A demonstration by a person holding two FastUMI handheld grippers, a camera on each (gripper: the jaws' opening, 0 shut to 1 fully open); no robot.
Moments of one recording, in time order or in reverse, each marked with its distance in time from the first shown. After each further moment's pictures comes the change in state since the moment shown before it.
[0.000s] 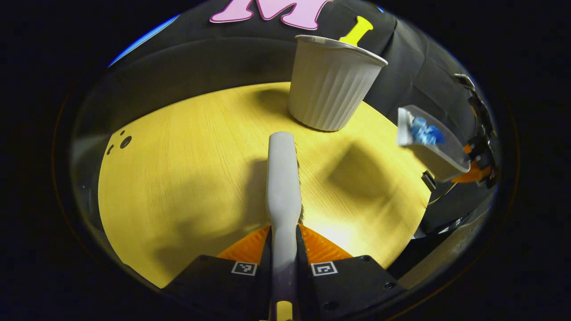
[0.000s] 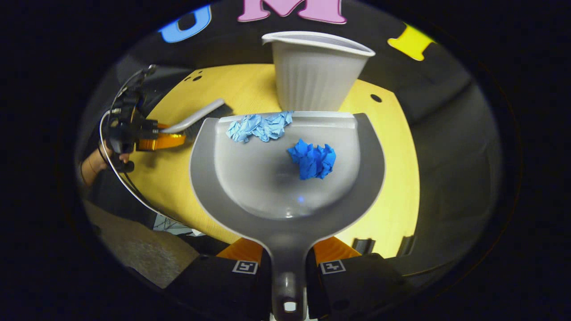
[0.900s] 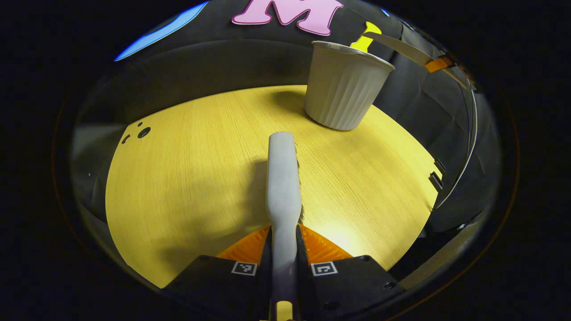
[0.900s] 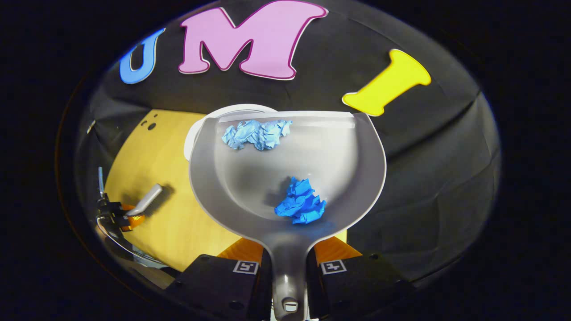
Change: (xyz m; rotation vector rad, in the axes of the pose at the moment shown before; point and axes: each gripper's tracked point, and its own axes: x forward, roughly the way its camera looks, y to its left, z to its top) left arm -0.018 0.018 -0.018 -0.040 -0.040 0.059; right arm -0.050 -0.109 0.241 -0.102 -0.109 -0.286
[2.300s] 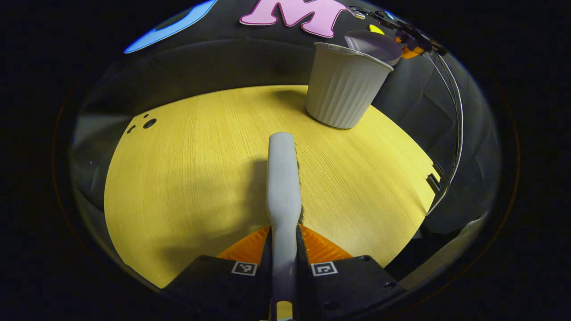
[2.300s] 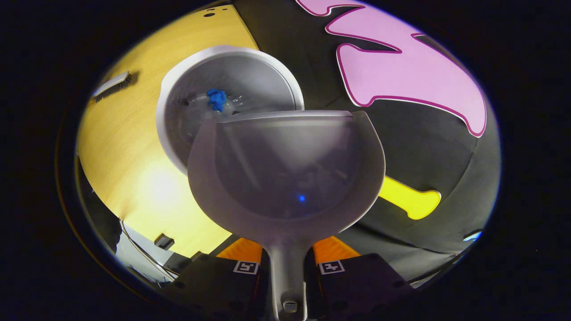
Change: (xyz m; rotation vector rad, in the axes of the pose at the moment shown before) left arm -0.002 -0.003 -0.017 -0.037 -0.015 0.003; right arm 0.023 -0.040 0.080 -0.847 0.228 -0.301
